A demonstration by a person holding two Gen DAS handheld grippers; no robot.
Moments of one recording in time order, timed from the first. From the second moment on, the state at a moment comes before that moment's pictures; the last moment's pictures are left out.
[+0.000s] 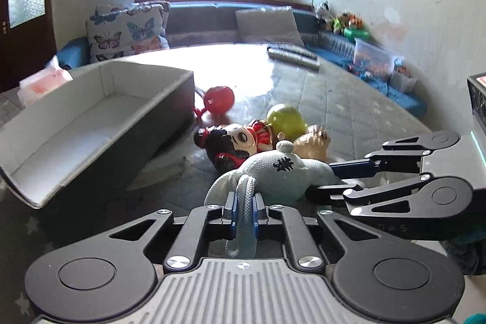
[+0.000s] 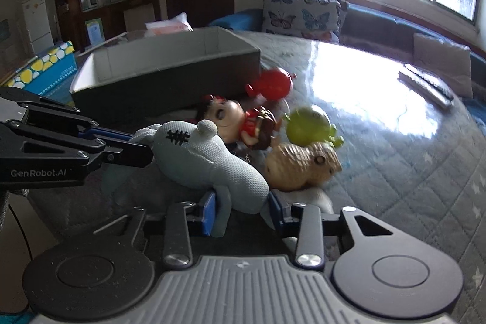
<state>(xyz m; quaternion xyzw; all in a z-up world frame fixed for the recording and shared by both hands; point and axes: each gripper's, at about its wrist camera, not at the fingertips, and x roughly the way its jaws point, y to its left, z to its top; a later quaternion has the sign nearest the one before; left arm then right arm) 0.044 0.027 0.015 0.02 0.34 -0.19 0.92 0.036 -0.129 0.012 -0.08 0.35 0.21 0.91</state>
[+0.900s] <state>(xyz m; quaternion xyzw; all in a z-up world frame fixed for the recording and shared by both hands) 0.157 0.166 0.052 -0.06 0.30 -0.02 0.95 0.186 0.032 0.059 -0.17 0.27 0.32 0.89</state>
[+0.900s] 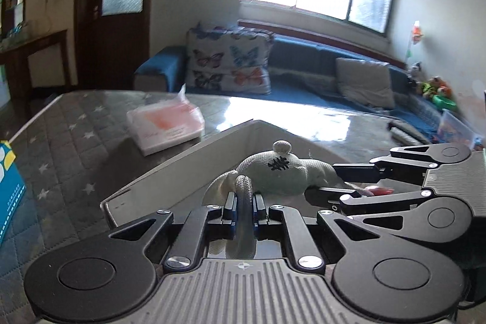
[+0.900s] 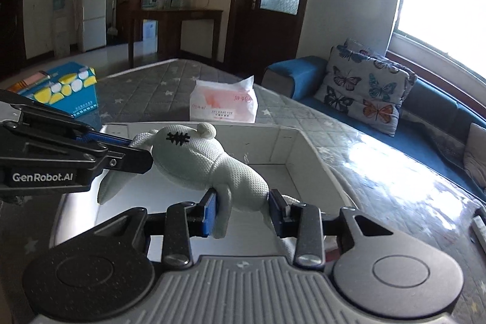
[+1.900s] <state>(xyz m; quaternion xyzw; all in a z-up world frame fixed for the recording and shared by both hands) 0.173 0.189 0.034 -0.08 0.34 0.03 0.94 0.214 0.064 0.039 -0.19 0.29 0.29 0.89</state>
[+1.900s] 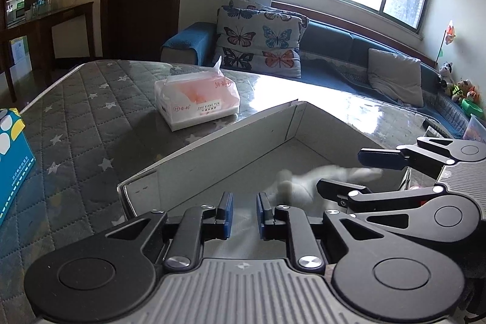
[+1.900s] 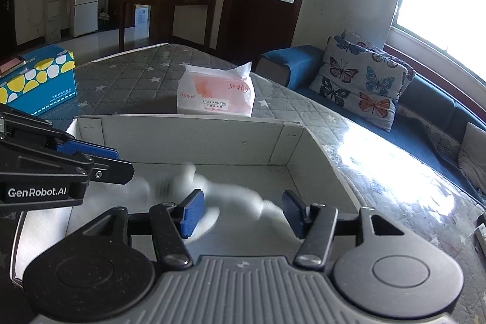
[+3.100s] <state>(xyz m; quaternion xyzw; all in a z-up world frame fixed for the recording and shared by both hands) 0.108 0.091 0.053 -0.05 0.33 -0.03 0.94 0.114 -0.047 0.079 -0.12 0.24 0.26 0.93</state>
